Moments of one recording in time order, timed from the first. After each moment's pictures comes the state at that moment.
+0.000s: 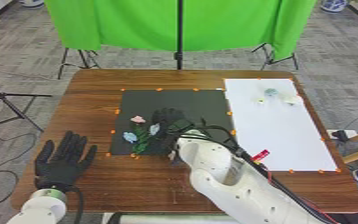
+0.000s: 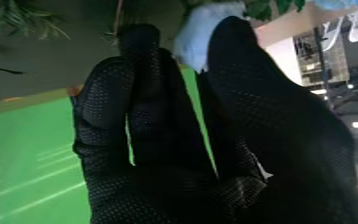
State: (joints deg) left arm 127.7 -61.6 -94.7 -123.1 -12.7 22.4 19.0; right arm -68.4 -69.1 36.0 -99.0 -131.6 -8.6 27.9
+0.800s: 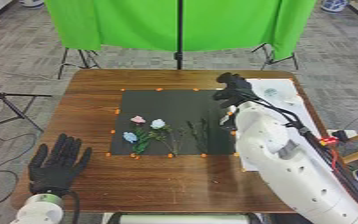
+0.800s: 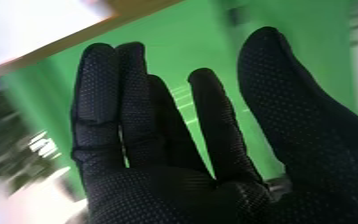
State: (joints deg) left arm 130.1 -61.9 -95.6 -123.7 -12.9 20.7 21.3; right arm -71.2 -58.3 55.4 -101.4 -124.9 -0.4 37.3
